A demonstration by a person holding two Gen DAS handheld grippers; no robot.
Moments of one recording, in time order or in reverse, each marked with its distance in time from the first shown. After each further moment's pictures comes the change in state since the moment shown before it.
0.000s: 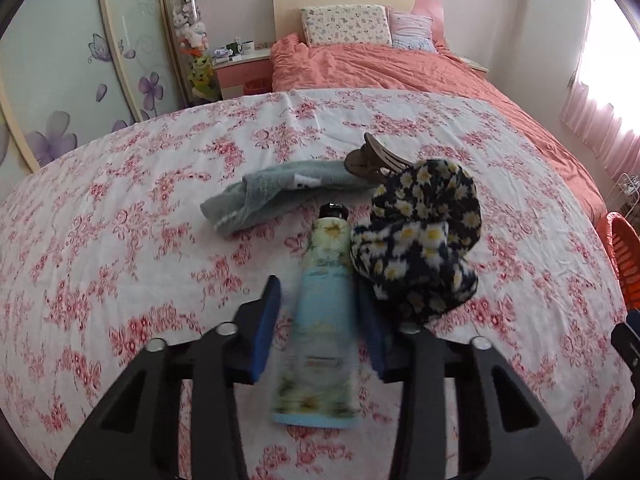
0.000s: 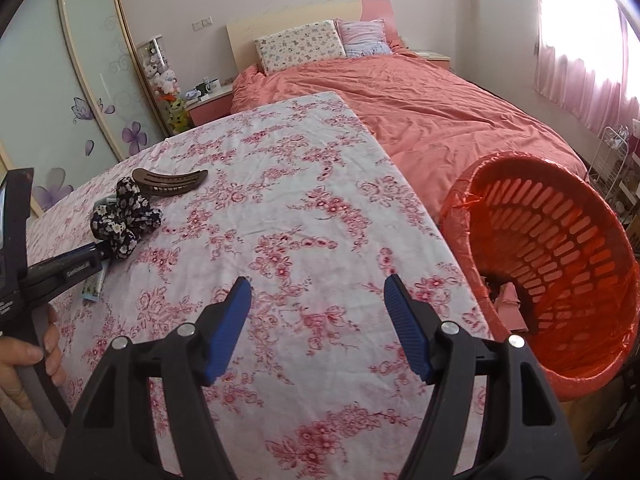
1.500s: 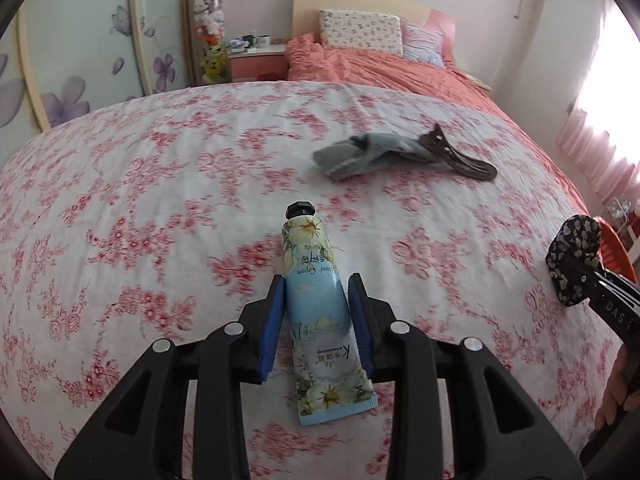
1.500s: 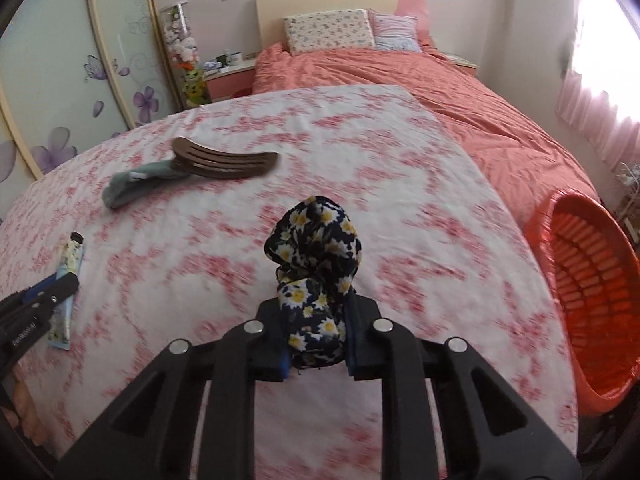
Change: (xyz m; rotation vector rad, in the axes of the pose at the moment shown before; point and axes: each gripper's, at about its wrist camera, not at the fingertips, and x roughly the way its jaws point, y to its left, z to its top) left arm -0.032 0.069 -0.040 -0.063 -0.008 -0.047; right arm 0.035 0.077 0.009 -0.128 0.058 -0.045
